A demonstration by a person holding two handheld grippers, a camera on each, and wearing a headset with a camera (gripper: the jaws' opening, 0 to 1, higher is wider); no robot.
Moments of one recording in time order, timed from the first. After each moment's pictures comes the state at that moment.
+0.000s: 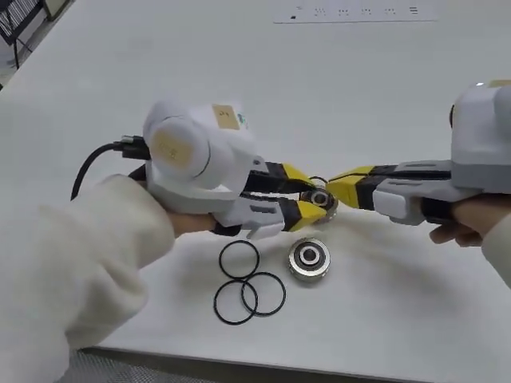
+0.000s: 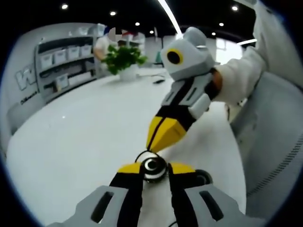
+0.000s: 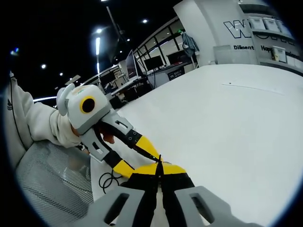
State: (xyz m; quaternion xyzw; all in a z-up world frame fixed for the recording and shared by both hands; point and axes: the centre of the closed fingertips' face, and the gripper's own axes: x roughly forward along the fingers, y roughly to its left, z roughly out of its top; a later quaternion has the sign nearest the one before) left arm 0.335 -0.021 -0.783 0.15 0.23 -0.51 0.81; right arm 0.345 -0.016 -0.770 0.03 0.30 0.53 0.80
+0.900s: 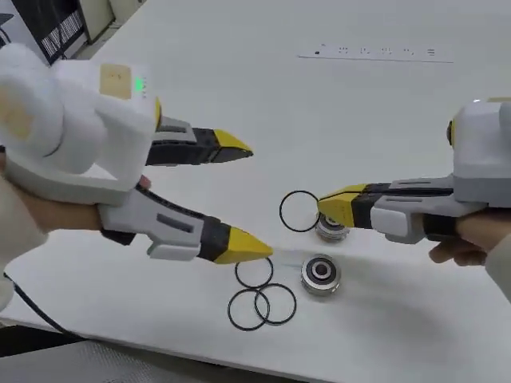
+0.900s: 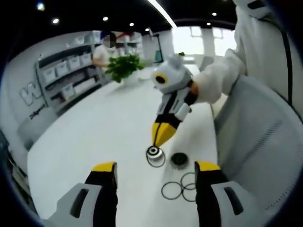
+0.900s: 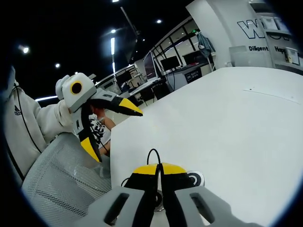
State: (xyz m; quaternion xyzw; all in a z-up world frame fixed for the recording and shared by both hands) left arm 0.280 0.051 -0.701 0.21 0.21 -0.48 0.82; right arm 0.311 0.013 -0.742 0.04 0.29 0.59 0.75
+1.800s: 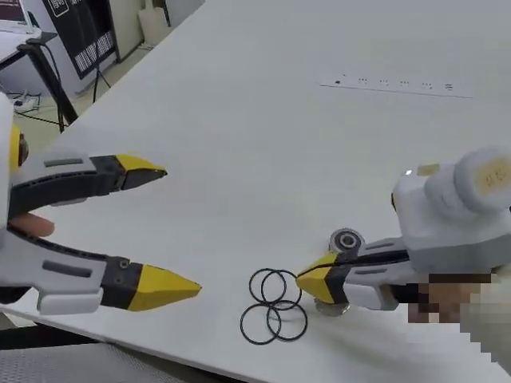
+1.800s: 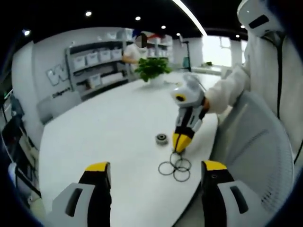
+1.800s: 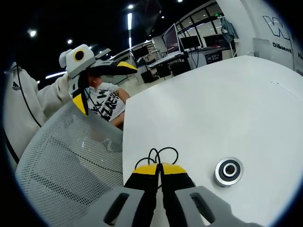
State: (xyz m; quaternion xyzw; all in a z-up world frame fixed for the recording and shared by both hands) left arm 0.228 0.120 -0.683 0.13 0.22 -0.38 0.89; right arm 0.254 0.036 -0.780 -0.06 0.33 0.65 0.68
